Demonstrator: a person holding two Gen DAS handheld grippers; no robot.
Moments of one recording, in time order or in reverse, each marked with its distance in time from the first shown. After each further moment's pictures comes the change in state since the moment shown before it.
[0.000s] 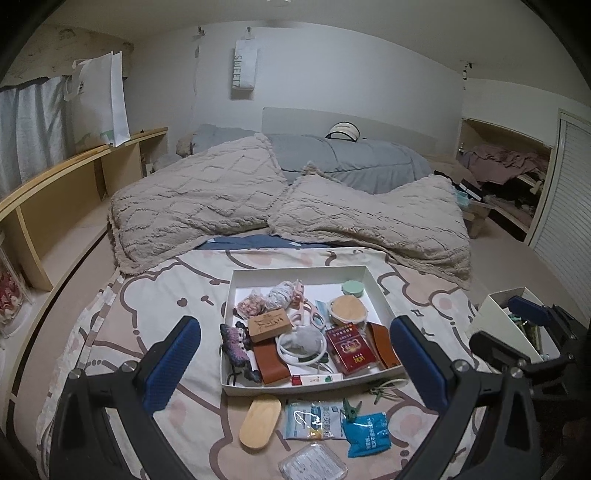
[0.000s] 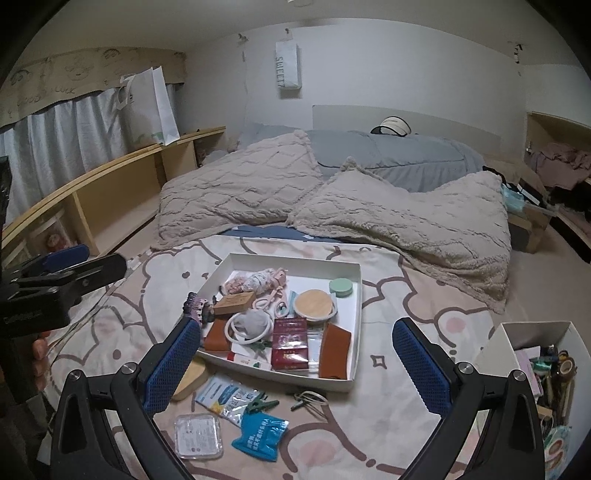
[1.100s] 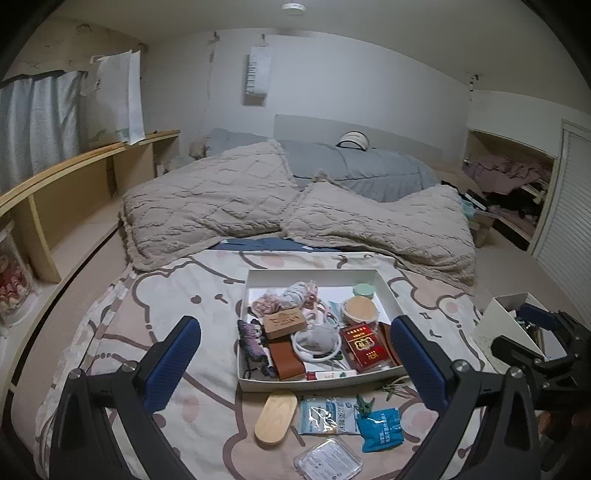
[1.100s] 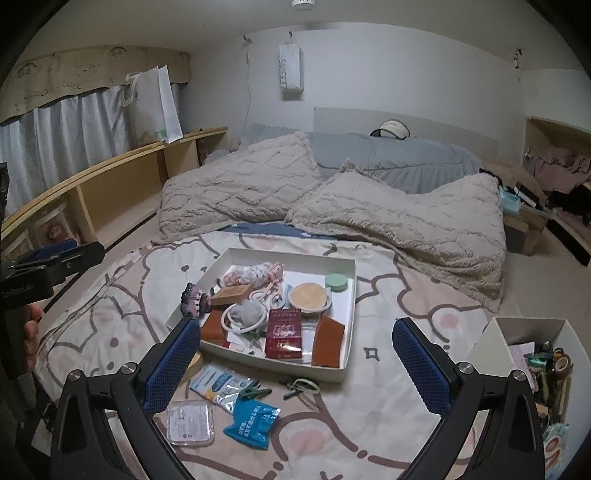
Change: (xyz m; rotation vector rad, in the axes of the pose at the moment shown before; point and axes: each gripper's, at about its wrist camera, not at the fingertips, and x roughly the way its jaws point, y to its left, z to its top) left arm -0.013 0.027 -0.017 -0.020 -0.038 0.006; right arm -0.011 -0.001 -0.015 -0.020 -0.004 0.010
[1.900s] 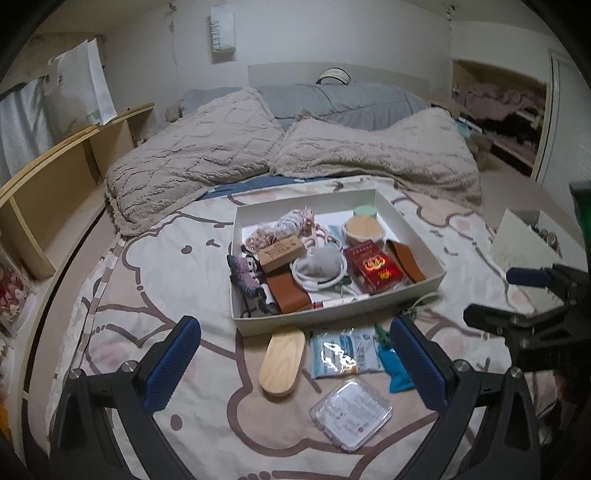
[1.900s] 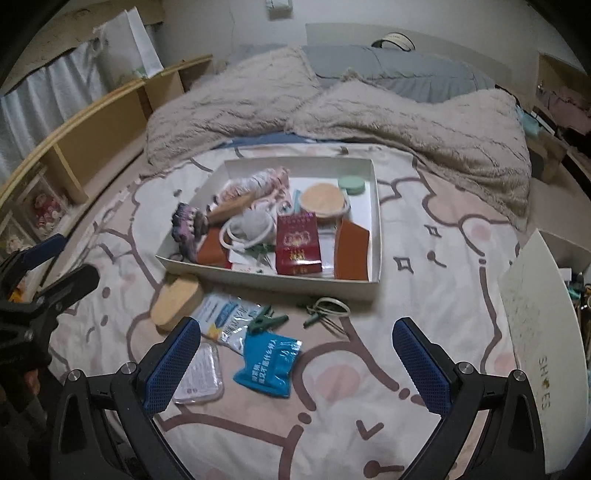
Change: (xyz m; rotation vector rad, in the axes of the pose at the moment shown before) left arm 0.038 -0.019 -0.062 0.166 0.200 0.030; right arm 0.064 0.009 -0.046 0.082 0.326 0.004
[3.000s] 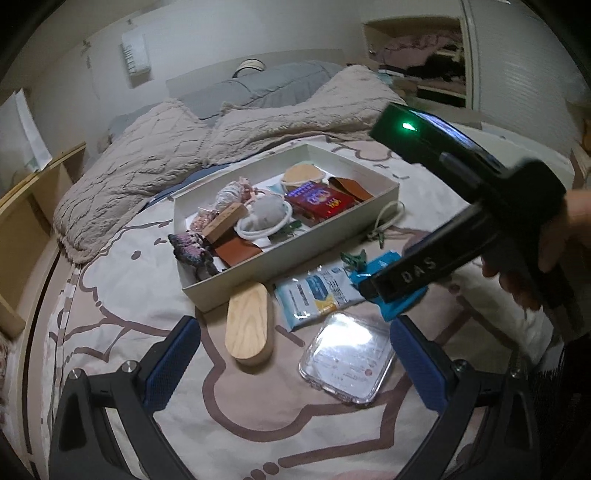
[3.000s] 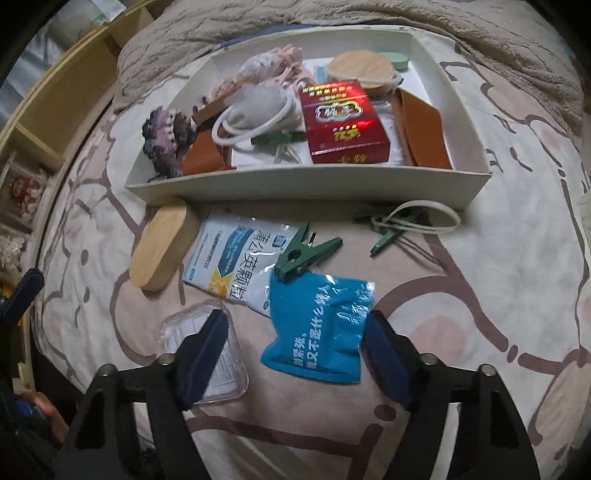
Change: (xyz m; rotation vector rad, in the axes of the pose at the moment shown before) left arm 0.024 -0.021 -0.072 0.304 -0.009 -0.146; right arm 0.110 0.030 -0.024 0.095 0.353 0.072
